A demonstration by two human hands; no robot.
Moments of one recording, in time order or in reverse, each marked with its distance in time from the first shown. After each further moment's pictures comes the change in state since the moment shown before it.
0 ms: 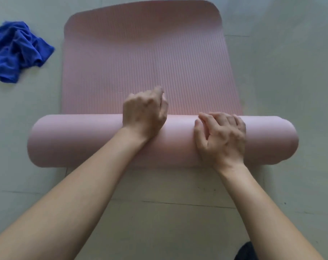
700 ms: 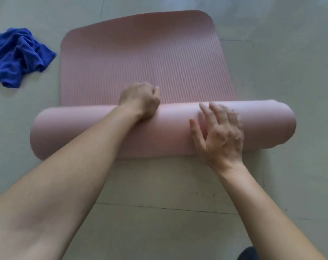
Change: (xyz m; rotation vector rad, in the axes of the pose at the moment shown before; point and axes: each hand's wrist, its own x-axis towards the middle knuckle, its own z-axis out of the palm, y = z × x) left_hand 0.056 -0.014 0.000 0.017 -0.224 -0.098; right_hand 0.012 0.005 0.007 0.007 -0.001 -0.041
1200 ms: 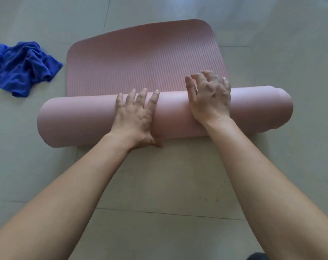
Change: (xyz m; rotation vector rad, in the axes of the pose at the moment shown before) left_hand -0.051 -0.016 -0.012 0.297 -0.128 0.156; right_hand 0.108 -0.022 0.005 0.130 -0.129 0.117
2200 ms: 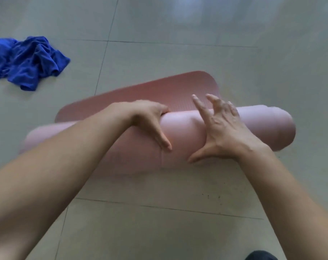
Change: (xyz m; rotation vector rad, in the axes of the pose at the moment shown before) left_hand 0.017 -0.004 -0.039 -0.269 -0.481 0.127; right_hand -0.069 0.017 -0.052 -0.152 -0.561 -0.275
